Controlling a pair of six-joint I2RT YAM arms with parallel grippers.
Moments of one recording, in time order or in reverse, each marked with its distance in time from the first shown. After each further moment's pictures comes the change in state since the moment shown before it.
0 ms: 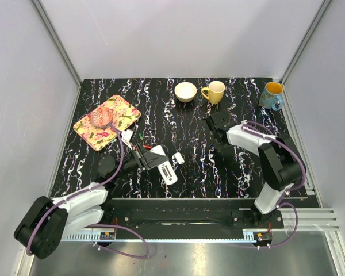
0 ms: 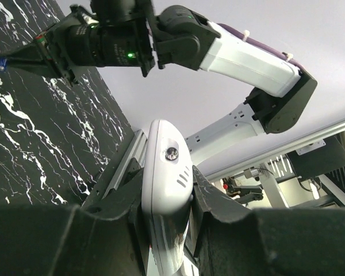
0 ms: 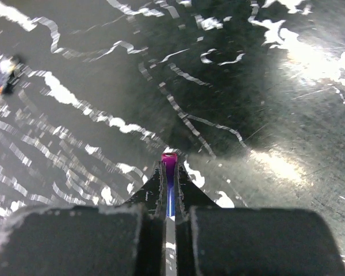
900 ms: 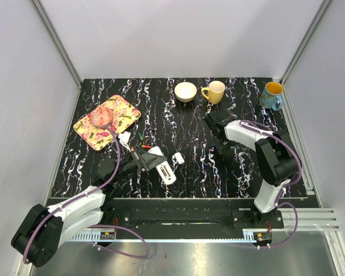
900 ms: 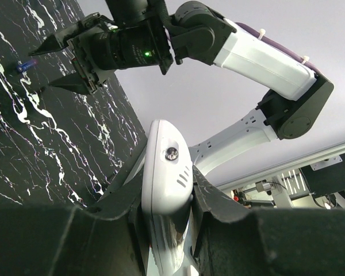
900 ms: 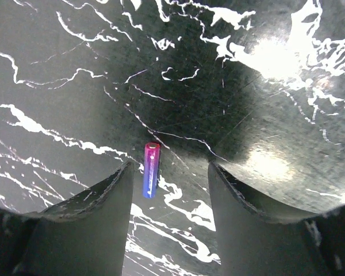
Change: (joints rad) left arm 0.000 -0.110 -0.024 -0.145 -0.074 0.041; right arm -0.017 0.109 0.102 -0.189 0.027 0.148
